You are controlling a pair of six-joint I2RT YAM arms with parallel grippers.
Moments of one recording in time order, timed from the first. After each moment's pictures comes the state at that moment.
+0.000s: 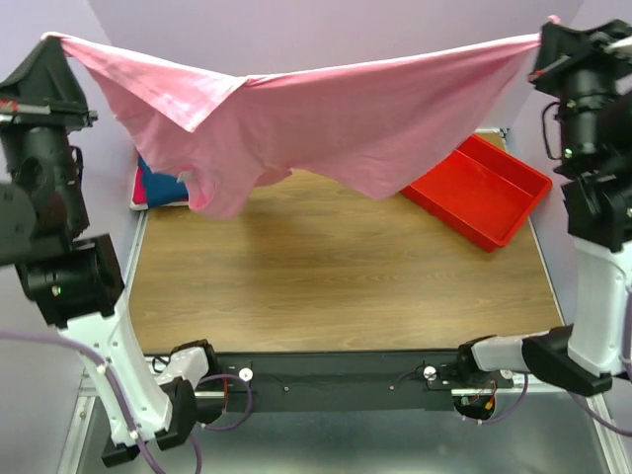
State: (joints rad) left arm 0.28 1.06 1.91 -0.20 0.07 -0.62; right arm 0.30 1.36 2.22 -0.50 0.36 0.25
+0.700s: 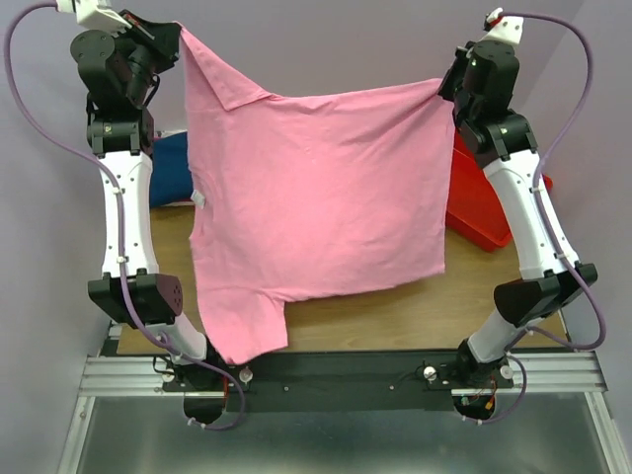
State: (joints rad) left arm 0.14 1.65 2.06 -0.13 0.27 -0.63; right arm 0.30 1.66 2.05 -0.45 0.45 0.22
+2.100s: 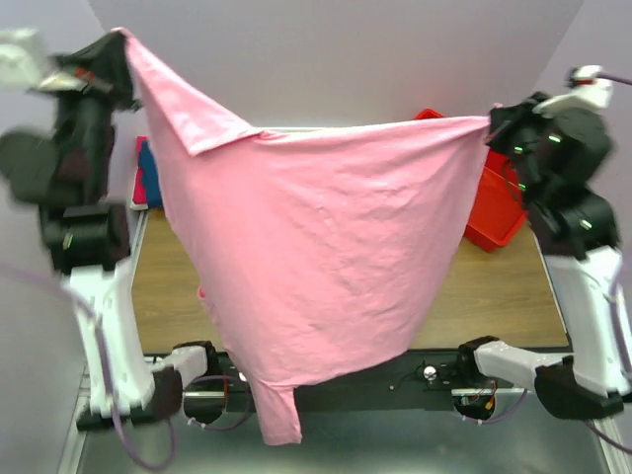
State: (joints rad) left arm 0.12 1.11 1.87 -0.14 0.17 -0.33; right arm 0.30 1.13 1.75 -0.57 0.38 0.36
